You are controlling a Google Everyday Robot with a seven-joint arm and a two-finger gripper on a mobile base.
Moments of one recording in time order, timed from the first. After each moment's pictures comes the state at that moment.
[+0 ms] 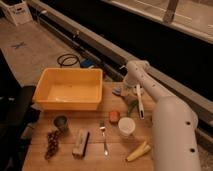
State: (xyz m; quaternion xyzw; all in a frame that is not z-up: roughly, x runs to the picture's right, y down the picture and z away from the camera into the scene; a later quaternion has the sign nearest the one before) arm 0.129 0.034 0.985 -0.30 -0.09 0.12 0.94
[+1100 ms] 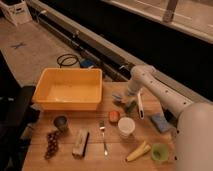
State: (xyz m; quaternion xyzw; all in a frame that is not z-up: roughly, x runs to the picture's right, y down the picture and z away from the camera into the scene) arm 0.141 0.066 0.933 -0.32 -0.11 0.13 0.93
